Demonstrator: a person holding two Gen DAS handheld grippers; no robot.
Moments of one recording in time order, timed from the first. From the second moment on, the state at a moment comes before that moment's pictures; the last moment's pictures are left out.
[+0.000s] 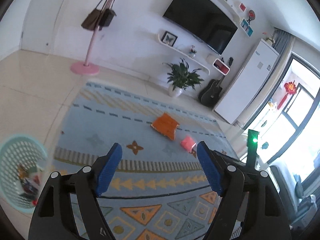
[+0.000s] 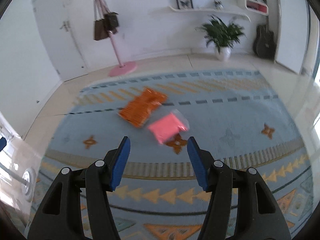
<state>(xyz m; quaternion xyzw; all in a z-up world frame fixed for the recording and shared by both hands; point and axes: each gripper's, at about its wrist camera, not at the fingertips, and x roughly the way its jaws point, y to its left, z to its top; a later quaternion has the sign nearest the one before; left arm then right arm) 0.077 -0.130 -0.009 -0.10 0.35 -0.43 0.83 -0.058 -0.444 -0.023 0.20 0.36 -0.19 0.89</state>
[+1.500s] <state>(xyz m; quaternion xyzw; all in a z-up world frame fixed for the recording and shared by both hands) 0.171 -0.418 -0.113 0.14 0.41 -0.37 0.82 -0.023 -0.505 -0.080 0.30 0.37 -0.19 0.86</state>
